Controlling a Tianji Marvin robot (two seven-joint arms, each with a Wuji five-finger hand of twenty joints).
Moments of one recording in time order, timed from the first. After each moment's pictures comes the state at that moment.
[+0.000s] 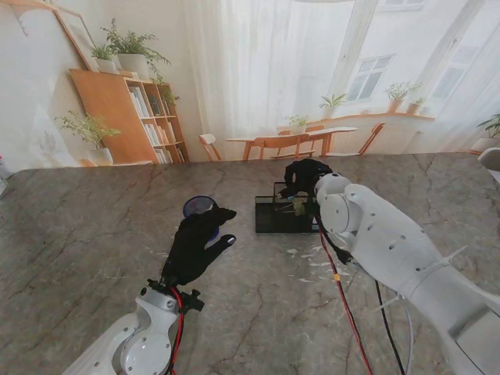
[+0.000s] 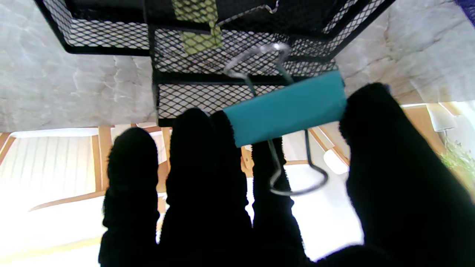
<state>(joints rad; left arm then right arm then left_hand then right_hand) 1.69 -1.18 -1.08 -1.63 0.71 -0.30 0.53 -0.86 -1.15 0.74 -1.03 -0.65 0.13 0.01 0.90 0.09 -0.04 -0.11 0.47 0.16 0.17 0.60 0.49 0.12 0.12 0.43 0.39 0.14 0.17 0.46 -0.02 0.19 0.56 0.70 0.56 -0.66 0.61 -0.22 0.72 0.03 0.72 0.65 1.01 0.14 0.91 0.67 1.06 0.05 1.19 0.51 0.63 0.29 1.47 0.48</state>
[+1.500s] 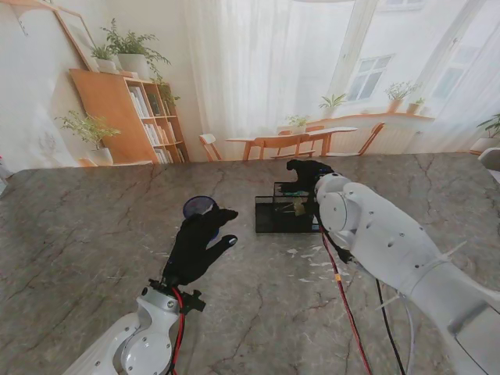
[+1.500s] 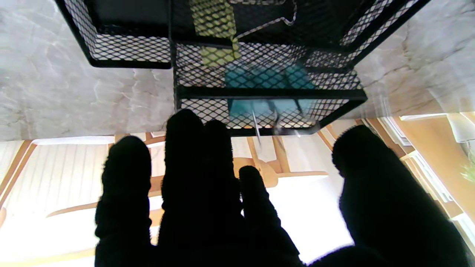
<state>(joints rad) 1.68 -1.18 -1.07 -1.62 0.71 -0.32 0.53 -0.84 -1.15 0.71 -1.02 -0.64 0.18 0.04 0.90 0.09 -0.04 -0.11 0.47 0.16 0.17 0.60 0.51 0.12 0.12 0.43 0.40 0.14 0.17 0.46 -0.02 0.21 0.56 0.70 0.53 -0.37 0.48 -0.08 0.37 0.21 0.19 0.65 0.84 0.21 0.78 0.67 0.93 0.13 1.13 0.52 0.50 0.40 1.48 0.56</state>
